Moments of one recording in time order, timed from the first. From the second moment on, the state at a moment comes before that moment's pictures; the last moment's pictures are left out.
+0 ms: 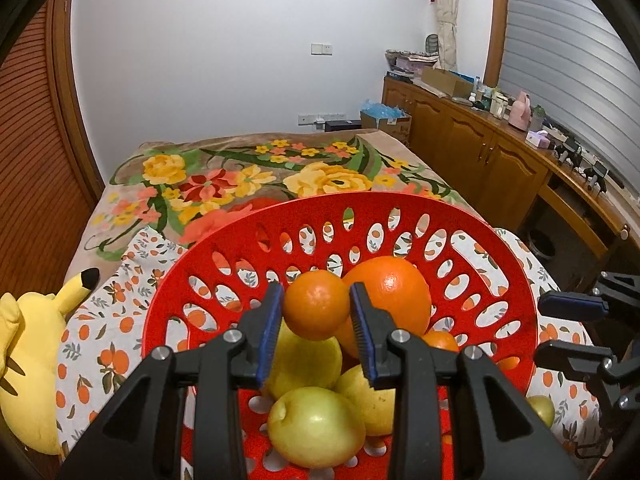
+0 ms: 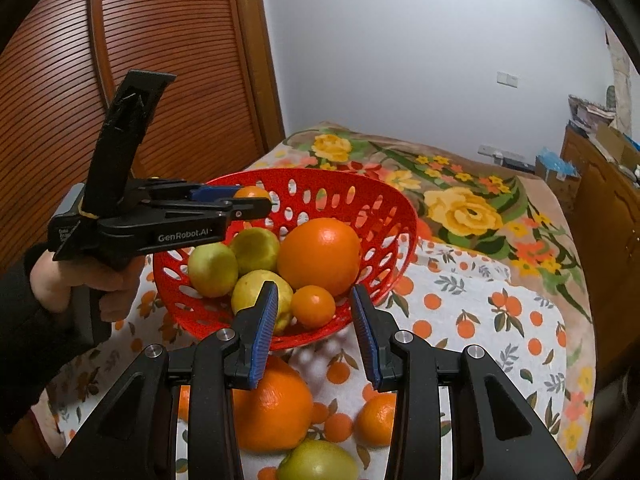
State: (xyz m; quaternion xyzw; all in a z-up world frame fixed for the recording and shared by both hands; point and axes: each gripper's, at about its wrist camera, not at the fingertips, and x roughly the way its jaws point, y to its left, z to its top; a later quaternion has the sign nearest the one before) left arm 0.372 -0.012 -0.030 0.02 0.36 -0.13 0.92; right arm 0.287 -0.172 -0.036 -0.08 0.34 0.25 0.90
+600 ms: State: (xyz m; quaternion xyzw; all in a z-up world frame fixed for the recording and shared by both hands) left arm 0.284 -0.001 -0.016 -0.01 0.32 -0.14 0.94; right arm 0.249 -0.197 -0.034 -0.05 0.33 0.23 0.91
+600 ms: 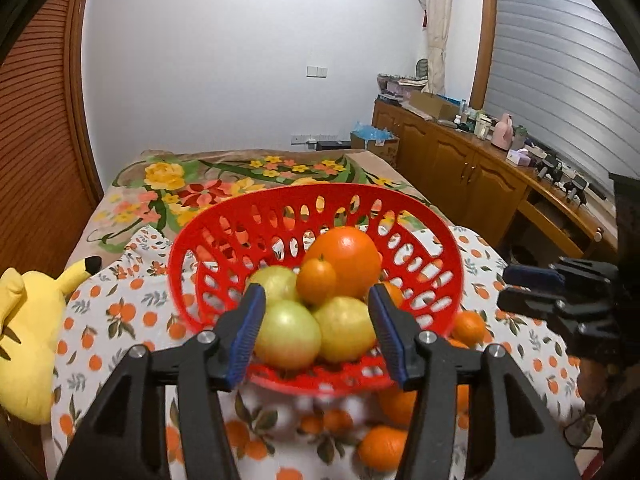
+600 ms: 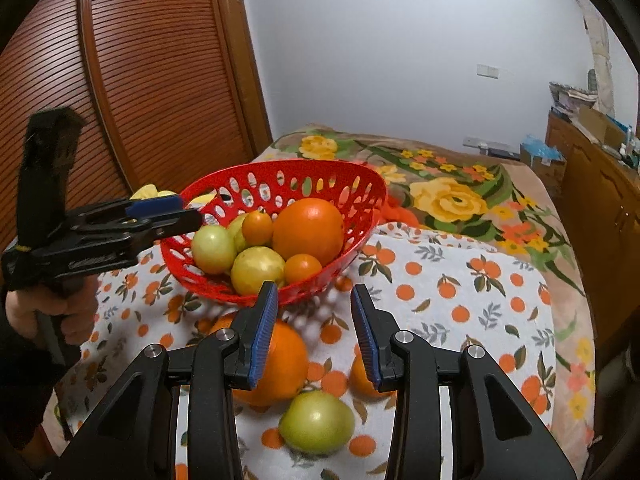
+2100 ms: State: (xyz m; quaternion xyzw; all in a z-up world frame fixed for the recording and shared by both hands) left arm 0.212 -0.049 -0.096 0.01 0.41 -0.17 0.90; right arm 0.187 -0.221 -0.077 -0.03 0.36 0.19 0.91
